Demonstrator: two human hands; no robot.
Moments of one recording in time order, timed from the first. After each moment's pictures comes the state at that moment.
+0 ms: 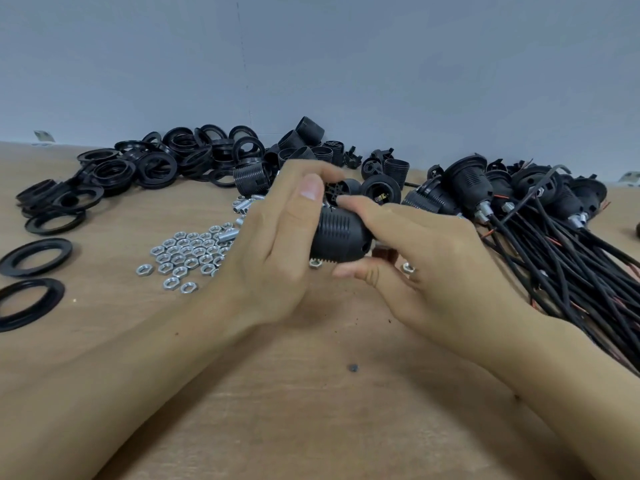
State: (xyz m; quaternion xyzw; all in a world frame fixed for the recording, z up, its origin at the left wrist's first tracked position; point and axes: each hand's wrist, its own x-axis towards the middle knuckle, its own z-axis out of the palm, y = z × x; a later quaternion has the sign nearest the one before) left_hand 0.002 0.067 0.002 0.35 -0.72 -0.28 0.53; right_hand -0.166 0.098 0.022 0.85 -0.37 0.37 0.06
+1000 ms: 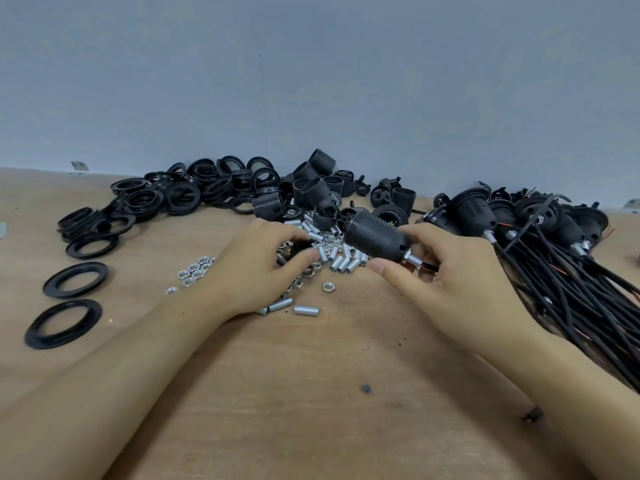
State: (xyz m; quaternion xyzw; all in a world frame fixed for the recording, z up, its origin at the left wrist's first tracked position) left_hand 0.052 0.010 -0.014 0.48 -0.81 -0.07 0.32; right_hand -0.189 0.078 0.009 0.74 -0.54 0.40 -0.05
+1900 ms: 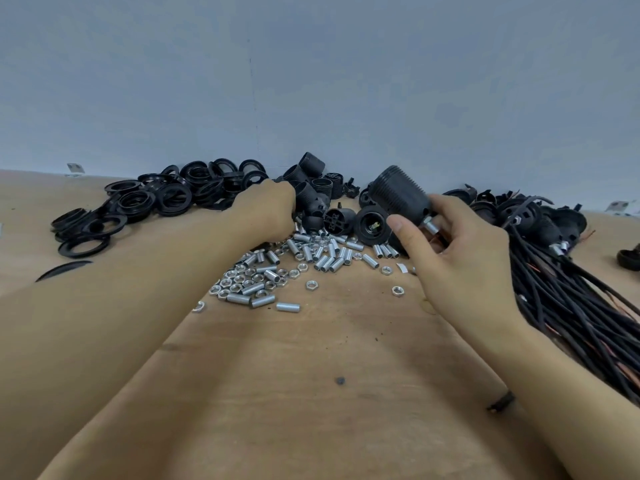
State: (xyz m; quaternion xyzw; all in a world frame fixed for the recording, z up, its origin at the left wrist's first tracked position) left_hand 0.014 -0.061 0.029 0.64 -0.76 0.03 0.09; right_hand -0.201 0.072 0.011 0.63 -0.53 0.57 -0.06
